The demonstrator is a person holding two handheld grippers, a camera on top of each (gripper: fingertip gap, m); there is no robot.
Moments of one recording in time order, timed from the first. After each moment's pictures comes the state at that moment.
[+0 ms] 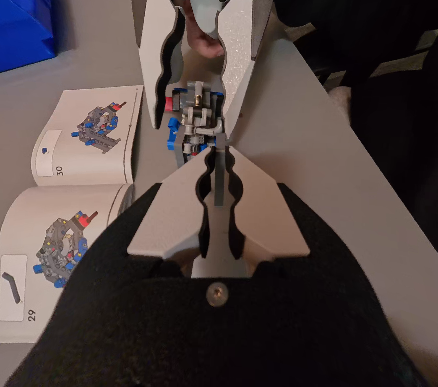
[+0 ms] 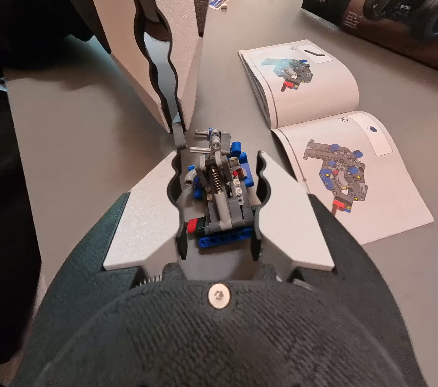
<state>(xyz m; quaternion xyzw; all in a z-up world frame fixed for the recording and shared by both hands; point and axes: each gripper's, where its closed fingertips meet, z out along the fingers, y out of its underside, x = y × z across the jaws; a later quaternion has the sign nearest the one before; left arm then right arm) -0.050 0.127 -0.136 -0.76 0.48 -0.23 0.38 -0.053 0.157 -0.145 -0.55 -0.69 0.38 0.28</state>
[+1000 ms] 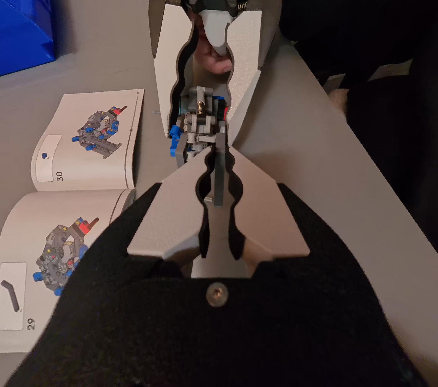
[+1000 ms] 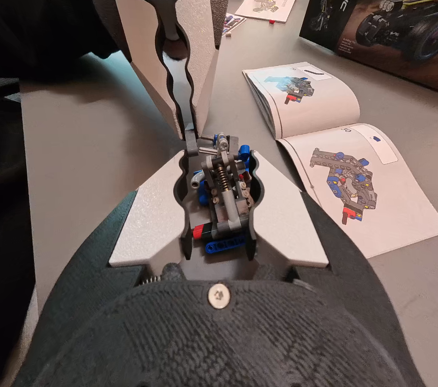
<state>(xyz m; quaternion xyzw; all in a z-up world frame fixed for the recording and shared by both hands) -0.046 0.131 -0.135 -0.75 0.48 -0.23 0.38 -0.054 0.151 -0.142 -0.53 -0.67 0.42 0.32</state>
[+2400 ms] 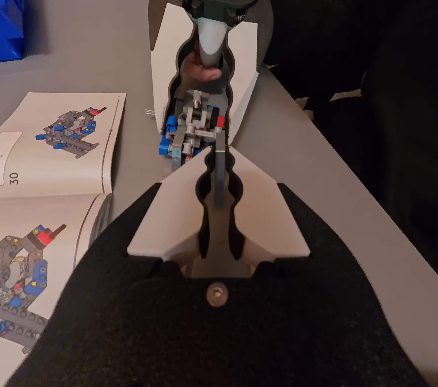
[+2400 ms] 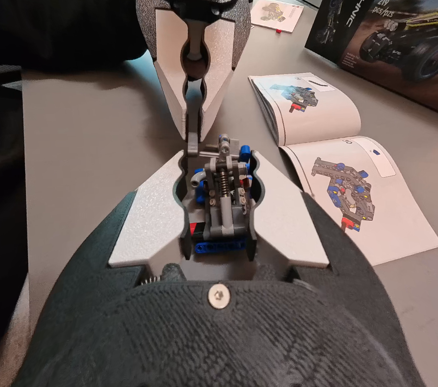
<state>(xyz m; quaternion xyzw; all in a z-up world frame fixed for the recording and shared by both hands) -0.046 0.125 -0.140 -0.73 0.46 -0.33 0.39 -0.054 0.145 -0.140 -0.50 -0.68 0.42 0.33</state>
